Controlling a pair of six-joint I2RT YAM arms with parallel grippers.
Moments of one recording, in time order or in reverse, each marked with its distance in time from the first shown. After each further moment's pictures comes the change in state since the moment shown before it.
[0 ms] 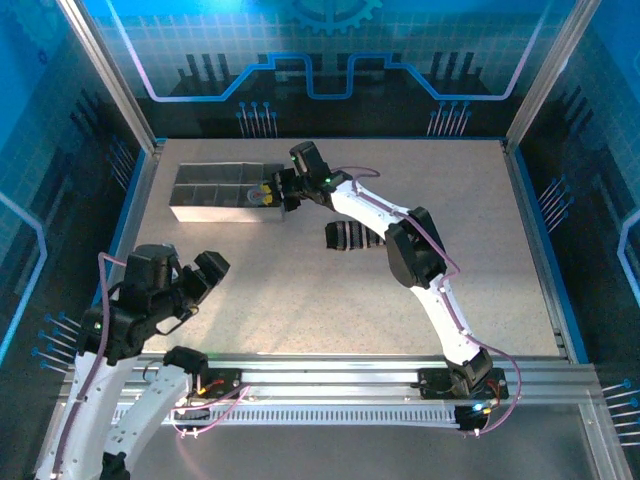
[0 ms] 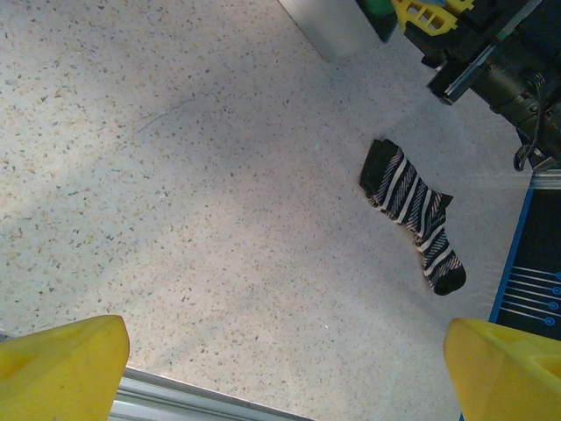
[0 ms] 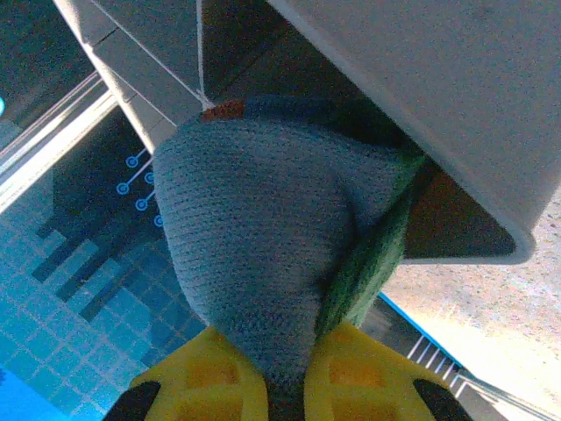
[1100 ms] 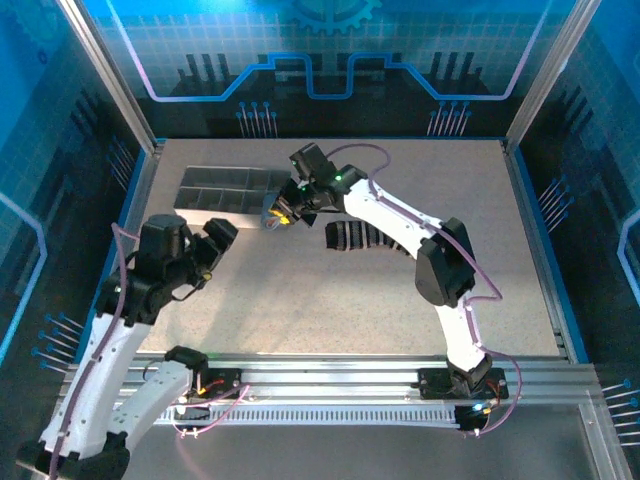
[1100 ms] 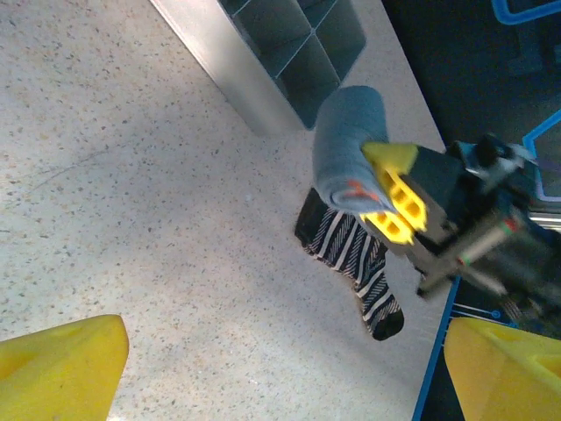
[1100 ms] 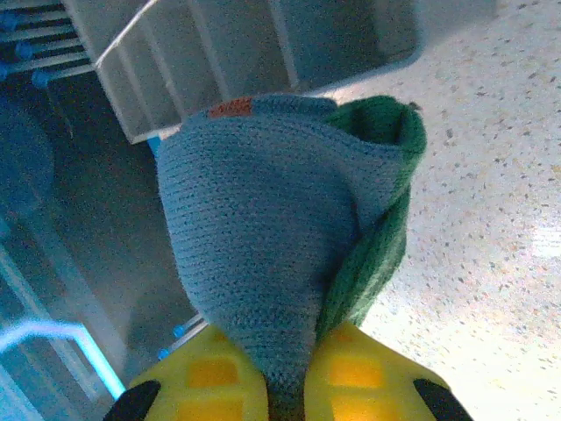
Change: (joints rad) left arm 0.000 0.166 0.021 0.238 -0.015 -0.079; right arm 0.061 -0.287 -0.153 -0.397 0.080 -0.596
